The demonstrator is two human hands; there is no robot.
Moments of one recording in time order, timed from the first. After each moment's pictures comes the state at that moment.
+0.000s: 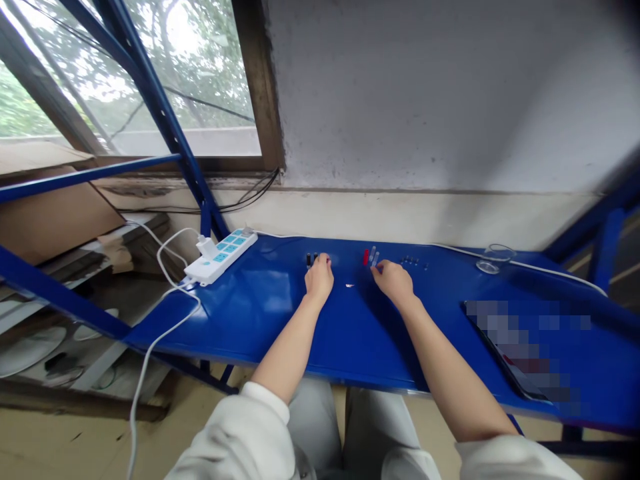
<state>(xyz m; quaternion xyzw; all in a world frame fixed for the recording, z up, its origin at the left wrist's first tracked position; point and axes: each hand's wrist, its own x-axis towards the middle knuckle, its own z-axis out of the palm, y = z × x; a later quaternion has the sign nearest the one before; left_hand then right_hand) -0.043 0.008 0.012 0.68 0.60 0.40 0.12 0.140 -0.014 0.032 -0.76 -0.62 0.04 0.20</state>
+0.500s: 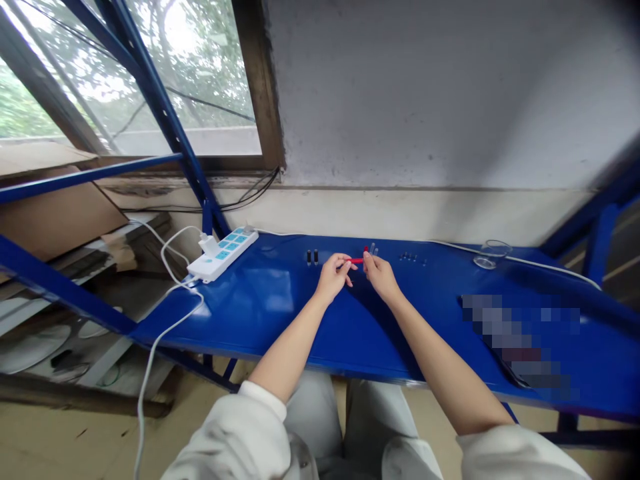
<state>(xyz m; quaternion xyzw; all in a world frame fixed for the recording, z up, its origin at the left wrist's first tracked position) -0.019 -0.008 0.016 0.60 0.34 0.52 0.51 0.115 -0.022 0.027 -0.57 -0.61 0.23 0.50</state>
